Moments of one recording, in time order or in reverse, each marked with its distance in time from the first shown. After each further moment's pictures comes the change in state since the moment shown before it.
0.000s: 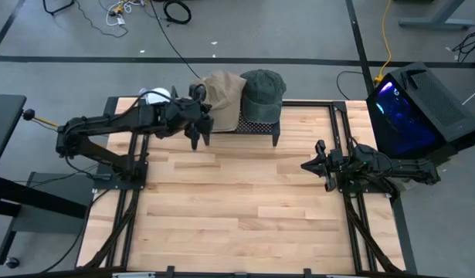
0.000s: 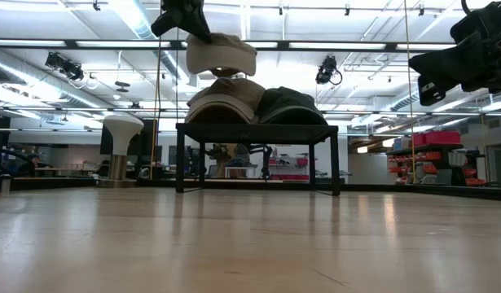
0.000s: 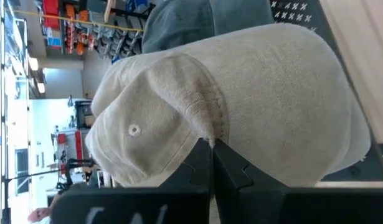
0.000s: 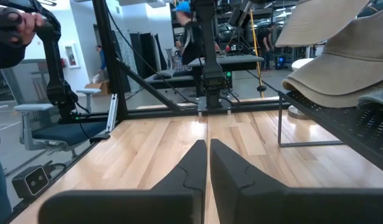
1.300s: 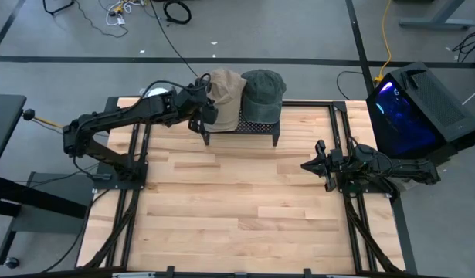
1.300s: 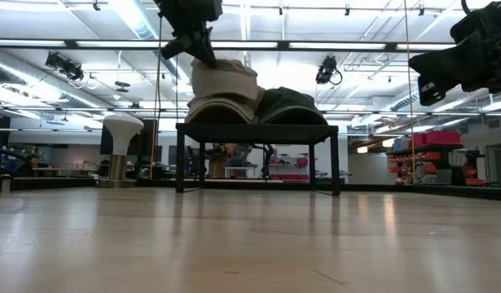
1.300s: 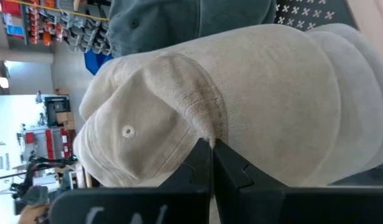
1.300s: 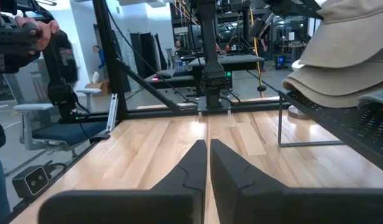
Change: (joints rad) left arm 0.171 0.079 -0.010 0.034 0.168 0.039; right arm 0.000 0.000 0.000 0.000 0.000 0.000
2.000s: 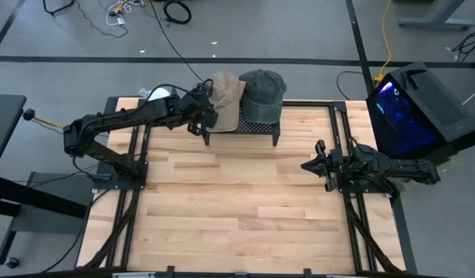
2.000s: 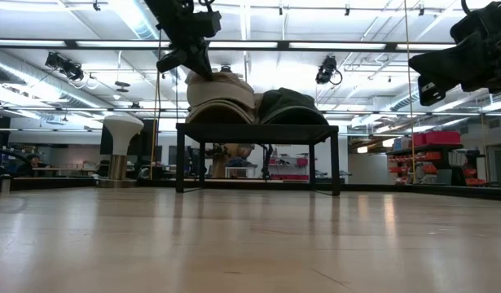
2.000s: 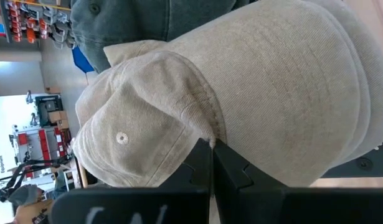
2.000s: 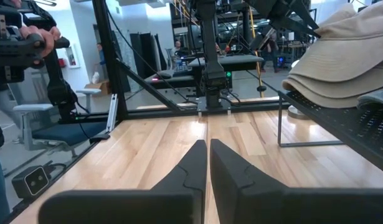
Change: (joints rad) left arm 0.006 0.003 -0.087 0.041 0.000 0.025; right arm 0.000 0.000 0.000 0.000 0.000 0.000
